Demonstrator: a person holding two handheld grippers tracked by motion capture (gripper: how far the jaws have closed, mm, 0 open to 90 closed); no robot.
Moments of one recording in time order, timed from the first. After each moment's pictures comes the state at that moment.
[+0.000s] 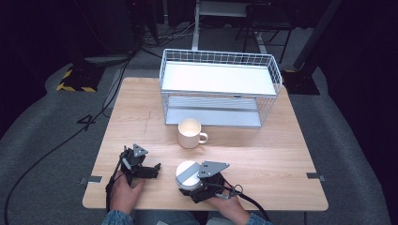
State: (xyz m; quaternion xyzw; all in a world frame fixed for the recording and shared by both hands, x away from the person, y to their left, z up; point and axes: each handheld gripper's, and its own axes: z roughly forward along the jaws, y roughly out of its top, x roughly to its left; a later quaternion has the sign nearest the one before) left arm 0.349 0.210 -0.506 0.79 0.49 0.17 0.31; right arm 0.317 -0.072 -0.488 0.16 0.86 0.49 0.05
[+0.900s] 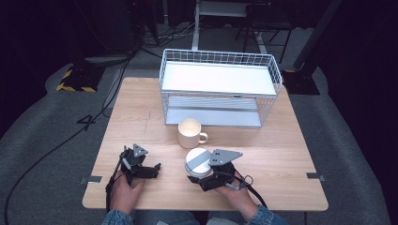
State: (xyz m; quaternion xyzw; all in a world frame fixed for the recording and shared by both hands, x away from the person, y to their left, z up) left arm 0.349 0.210 -0.506 0.79 0.49 0.17 0.31; right arm 0.335 -0.098 -0.450 0.17 0.84 0.50 0.08
